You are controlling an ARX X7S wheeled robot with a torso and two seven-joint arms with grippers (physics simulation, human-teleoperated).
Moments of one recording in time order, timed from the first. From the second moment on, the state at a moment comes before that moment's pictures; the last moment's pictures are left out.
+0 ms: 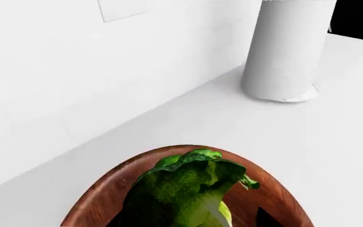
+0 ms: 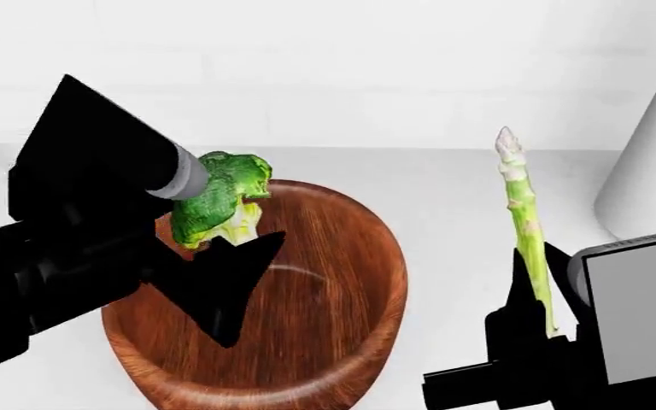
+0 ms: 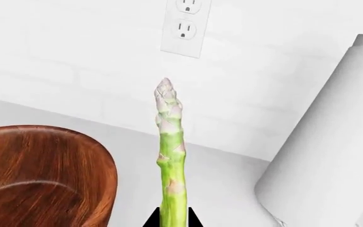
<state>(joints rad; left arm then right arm) -1.18 -0.48 0.58 0.24 -1.41 -1.15 -0.46 0.59 0.76 0.12 -0.78 1.44 1.25 0.75</state>
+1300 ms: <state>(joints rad) -1.31 -0.32 0.86 -0.19 -1.22 -1.18 -0.25 0.51 0.76 0.09 -0.78 1.40 1.19 0.73</state>
